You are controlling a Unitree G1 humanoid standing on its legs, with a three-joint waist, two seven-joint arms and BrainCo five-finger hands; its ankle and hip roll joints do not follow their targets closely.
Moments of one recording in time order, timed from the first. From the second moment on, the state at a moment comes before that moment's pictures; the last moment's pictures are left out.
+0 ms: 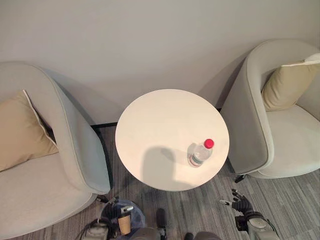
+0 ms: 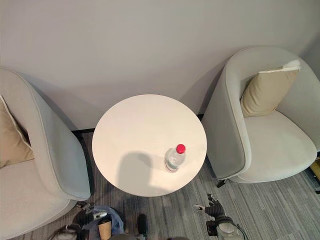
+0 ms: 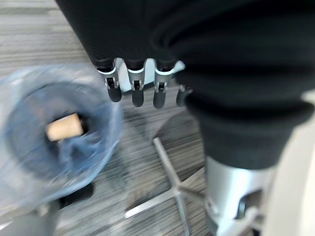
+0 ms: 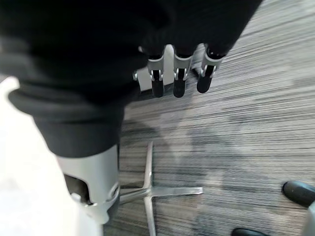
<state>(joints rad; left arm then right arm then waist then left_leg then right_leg) 0.02 0.35 -0.19 0.88 -0.22 -0.08 0.05 -0.01 -0.33 0.19 0.81 0.20 -0.06 -0.08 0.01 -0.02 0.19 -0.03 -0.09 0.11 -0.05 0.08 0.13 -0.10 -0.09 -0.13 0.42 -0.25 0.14</state>
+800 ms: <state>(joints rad) 0.10 0.30 -0.18 0.87 -0.17 -0.07 0.05 0.03 -0.62 0.25 0.36 -0.15 -0.08 -0.08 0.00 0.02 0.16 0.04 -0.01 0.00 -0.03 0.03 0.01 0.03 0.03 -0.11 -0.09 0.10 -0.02</state>
